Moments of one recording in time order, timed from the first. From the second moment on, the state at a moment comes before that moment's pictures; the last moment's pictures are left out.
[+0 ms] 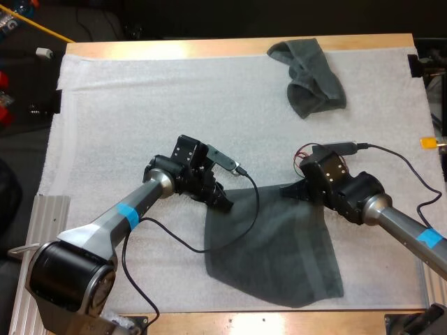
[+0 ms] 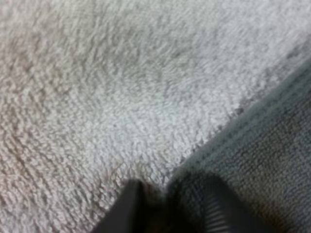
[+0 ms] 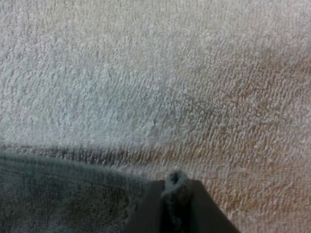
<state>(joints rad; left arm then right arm) -0.41 1.70 -0.91 0.57 0.28 -1.59 0.60 1.45 -0.84 0.56 0.19 -1.42</state>
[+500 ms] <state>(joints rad) -0.41 1.50 -0.91 0.66 0.29 -1.59 0.60 1.44 -0.84 0.57 0.19 -1.50</state>
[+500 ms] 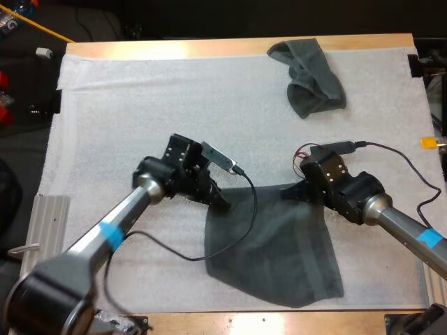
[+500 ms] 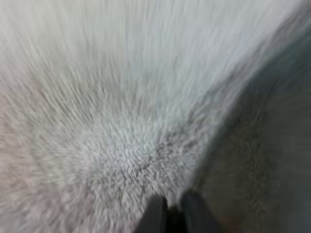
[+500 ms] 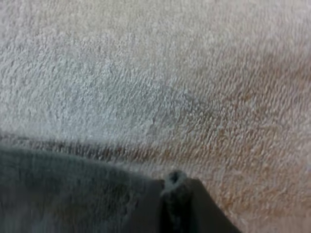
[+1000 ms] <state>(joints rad) -0.41 1.00 -0.95 0.81 0.30 -1.59 0.60 1.08 -0.94 0.67 0.22 -1.52</state>
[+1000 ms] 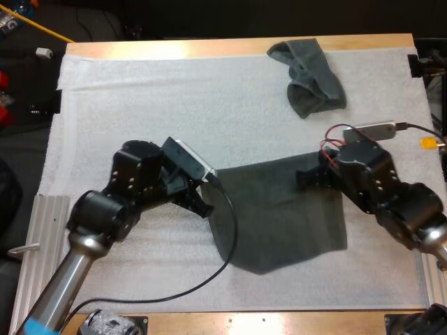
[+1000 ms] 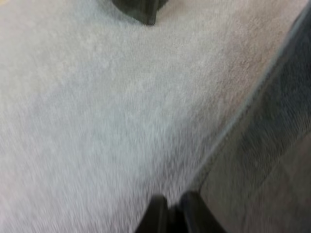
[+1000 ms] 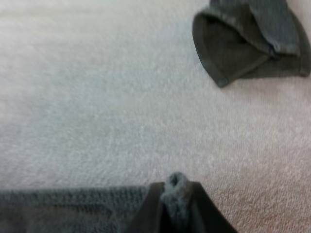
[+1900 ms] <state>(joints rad) -0.57 0.73 -1.10 1.18 0.23 -1.65 1.02 0.92 -1.18 1.06 0.28 -1.34</state>
